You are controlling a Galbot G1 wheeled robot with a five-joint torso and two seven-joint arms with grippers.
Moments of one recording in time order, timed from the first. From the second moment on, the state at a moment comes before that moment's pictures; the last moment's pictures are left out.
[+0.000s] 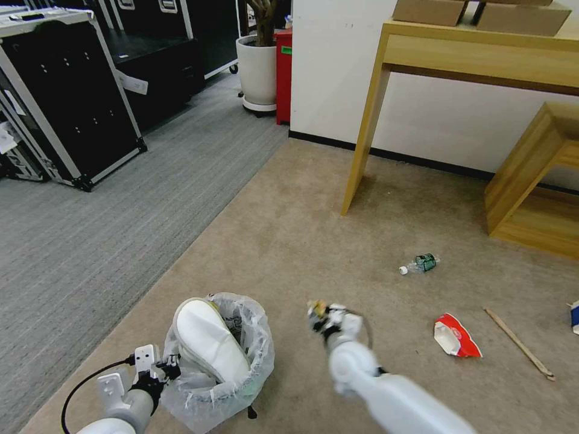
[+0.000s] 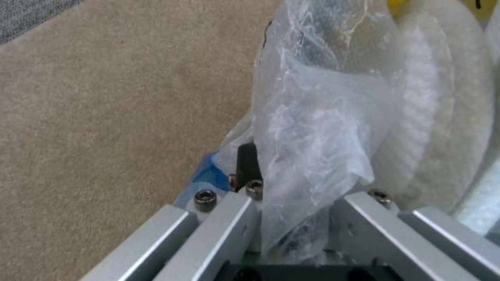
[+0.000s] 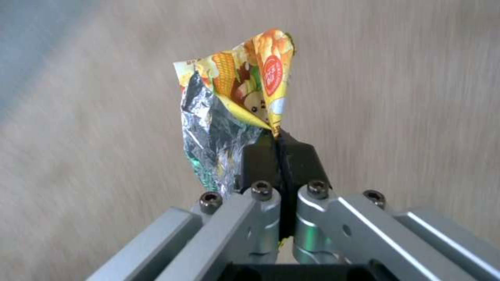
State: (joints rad) left arm 1.73 -1.09 -0.58 -2.07 -0.82 0.37 -0.29; right arm -0.91 1.03 -0.26 1.60 1.06 -0.04 0.57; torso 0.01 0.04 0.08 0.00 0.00
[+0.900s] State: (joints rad) left arm 1.63 -1.05 -0.57 -2.09 -0.91 0.39 -0.33; right arm -0.46 0.76 -0.65 1.98 1.14 0.33 -0.04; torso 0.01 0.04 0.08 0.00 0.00
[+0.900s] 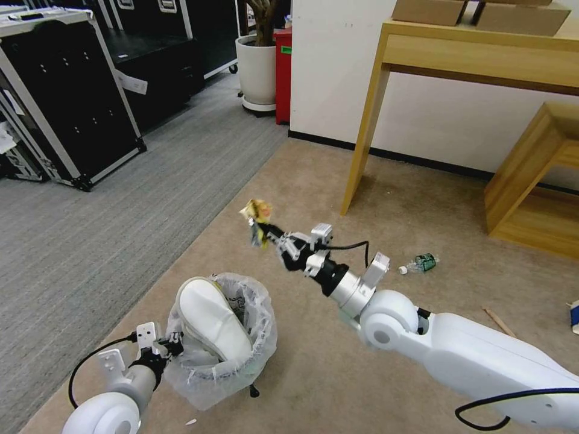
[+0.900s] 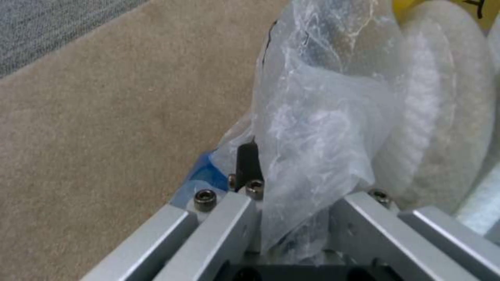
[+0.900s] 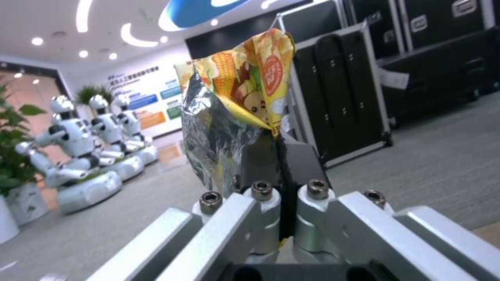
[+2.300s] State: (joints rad) left arm 1.60 -1.04 -0.56 -2.11 -0.92 0.40 -0.34; right arm -0.29 0.74 -1.03 1.98 1.04 0.36 -0.09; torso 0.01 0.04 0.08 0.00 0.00
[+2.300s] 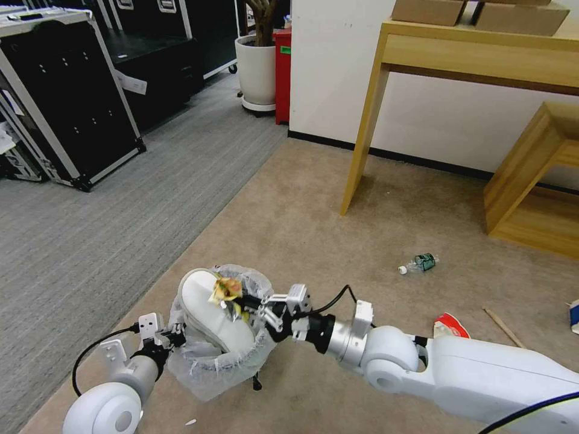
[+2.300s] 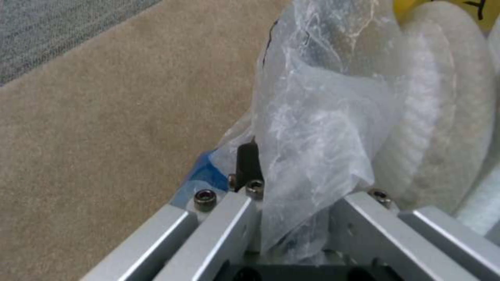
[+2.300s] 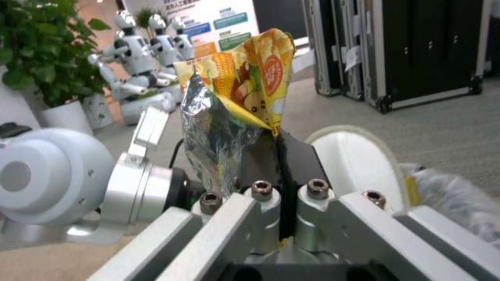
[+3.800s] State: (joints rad) left arm 1.61 -1.05 -0.57 -2.12 -0.93 0.39 -0.33; right arm -0.20 0.93 -1.15 1.78 1.03 0.29 0.06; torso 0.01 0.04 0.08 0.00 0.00
